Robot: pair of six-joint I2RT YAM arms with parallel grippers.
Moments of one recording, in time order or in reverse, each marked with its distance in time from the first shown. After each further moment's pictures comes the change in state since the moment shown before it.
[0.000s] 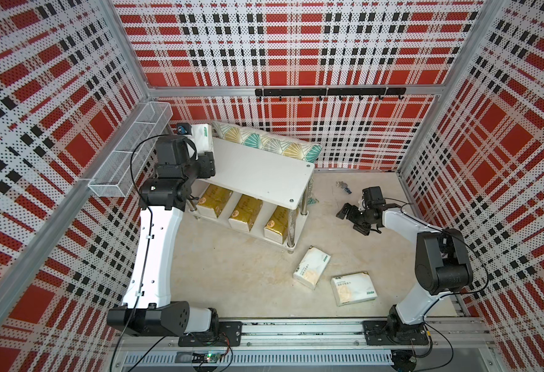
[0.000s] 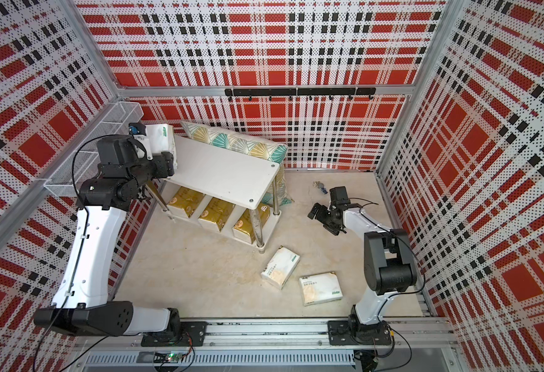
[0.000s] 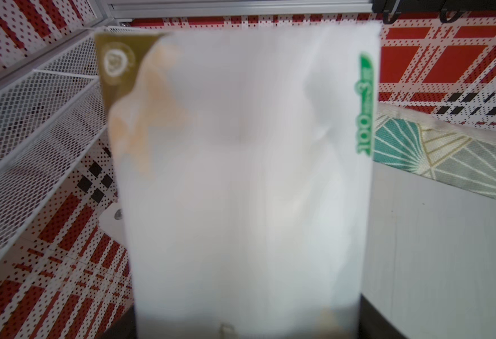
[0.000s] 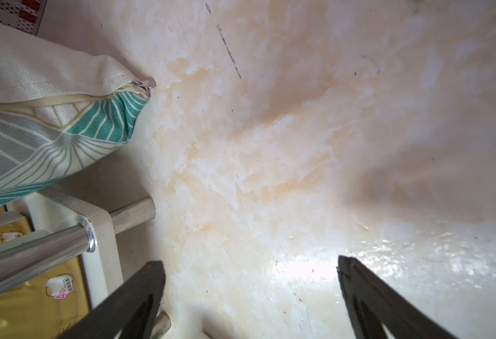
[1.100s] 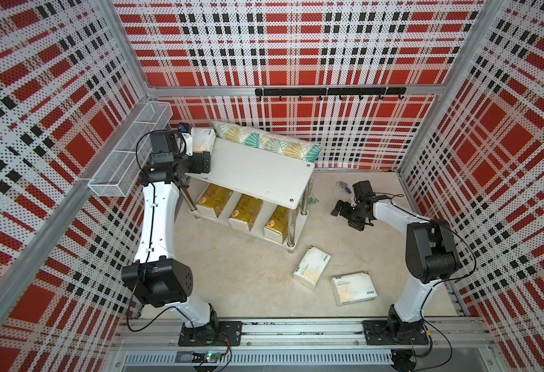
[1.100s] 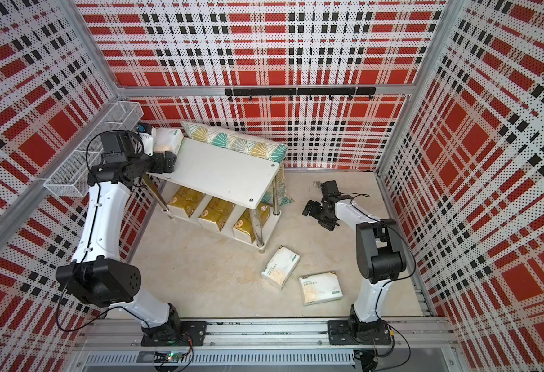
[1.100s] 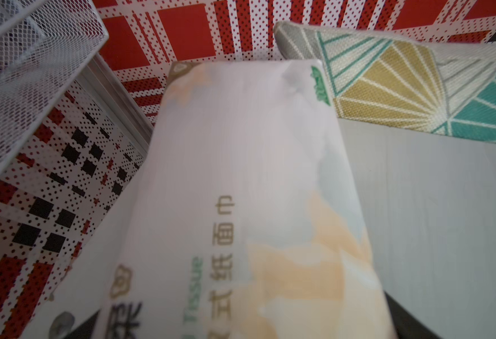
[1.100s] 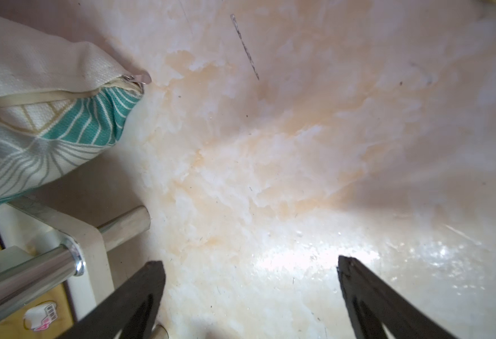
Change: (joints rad) left arm 0.158 0.223 0.051 0.082 0.236 0.188; right arm 0.058 0.121 0.161 -0.112 0.054 -0.003
